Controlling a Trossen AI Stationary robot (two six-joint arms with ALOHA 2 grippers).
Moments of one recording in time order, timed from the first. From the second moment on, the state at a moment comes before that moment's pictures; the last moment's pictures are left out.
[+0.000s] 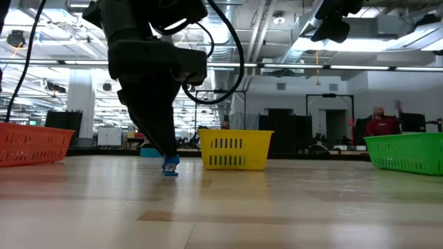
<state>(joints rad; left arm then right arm) -0.27 1.81 1.07 -0.44 -0.15 -0.56 -0.28 1.07 1.19 -0.93 -0.25 0.12</state>
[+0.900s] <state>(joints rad) -0.24 1.82 1.00 -0.32 -0.11 -0.58 -0.28 1.07 1.19 -0.93 -0.25 0.12</state>
